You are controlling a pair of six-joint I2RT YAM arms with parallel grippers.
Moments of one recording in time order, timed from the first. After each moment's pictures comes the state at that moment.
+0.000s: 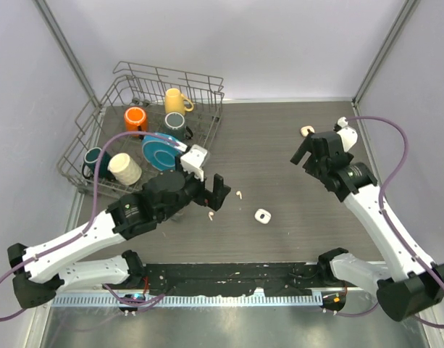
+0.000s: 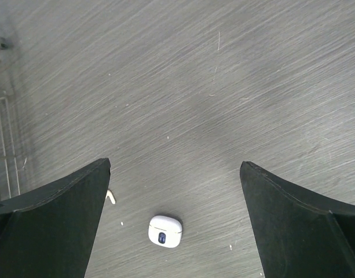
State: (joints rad) left arm -1.06 0.99 1.01 -0.35 -0.30 -0.28; right arm 0.37 1.02 1.07 -0.77 0.45 0.73
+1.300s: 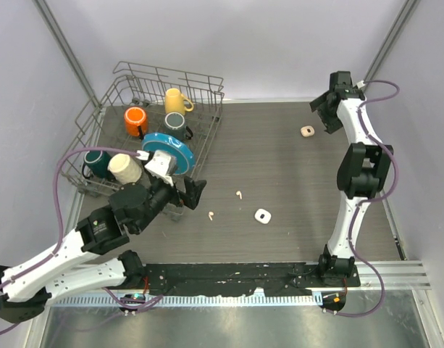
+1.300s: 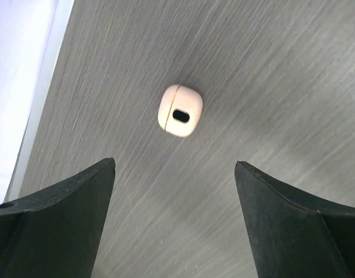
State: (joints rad) left arm -1.06 0.71 0.91 -0.32 -0.47 -0.17; right arm -0.08 2.09 1.96 -0.80 0.20 0.93
